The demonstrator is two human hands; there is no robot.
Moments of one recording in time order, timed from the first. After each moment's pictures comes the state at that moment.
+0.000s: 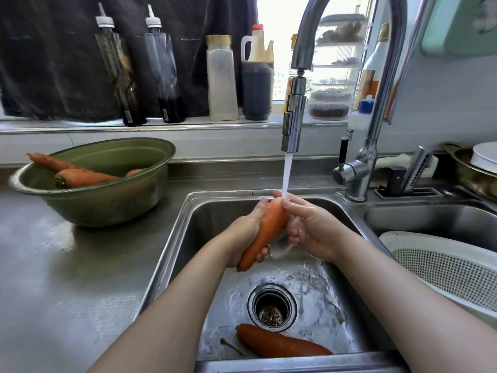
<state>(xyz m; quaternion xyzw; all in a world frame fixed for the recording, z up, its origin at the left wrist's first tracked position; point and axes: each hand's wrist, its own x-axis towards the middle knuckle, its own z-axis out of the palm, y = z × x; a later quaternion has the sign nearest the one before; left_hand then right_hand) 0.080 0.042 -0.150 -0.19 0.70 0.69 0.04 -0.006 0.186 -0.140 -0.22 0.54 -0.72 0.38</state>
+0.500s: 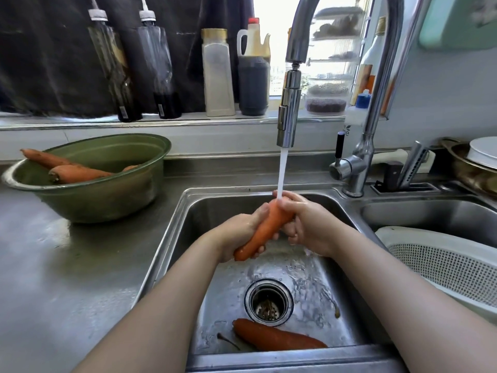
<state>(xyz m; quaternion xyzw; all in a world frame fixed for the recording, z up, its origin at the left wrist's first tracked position) 0.082 0.033 -0.153 -0.14 0.73 0.67 0.07 -0.016 0.184 -0.147 -0.19 0.61 -0.69 0.33</state>
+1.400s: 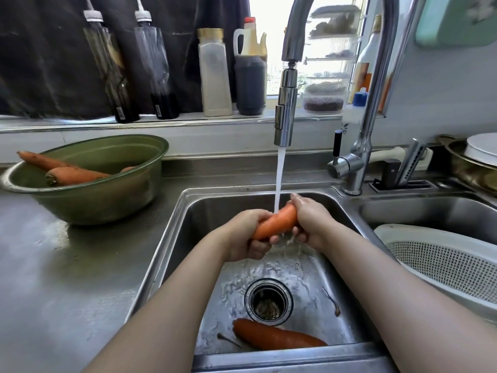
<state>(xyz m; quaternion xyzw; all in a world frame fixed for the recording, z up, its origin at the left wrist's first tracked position) 0.073 0.045 -0.151 -0.15 0.65 0.73 0.15 -0.032 0.173 -0.159 -0.02 0.72 -0.65 0.23</state>
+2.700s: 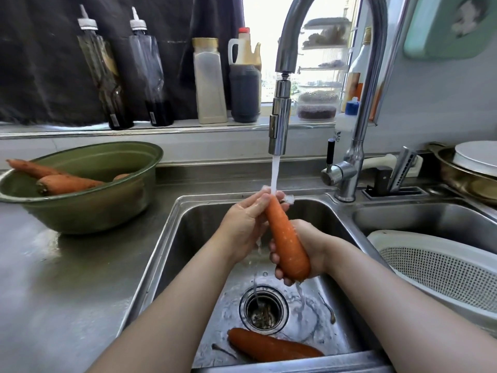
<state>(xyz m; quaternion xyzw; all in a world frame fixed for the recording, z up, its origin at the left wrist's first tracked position) 0.066 0.062 -0.137 -0.07 0.49 0.86 -0.12 -0.012 0.198 -0.151 -0.15 0.60 -0.53 0.57</state>
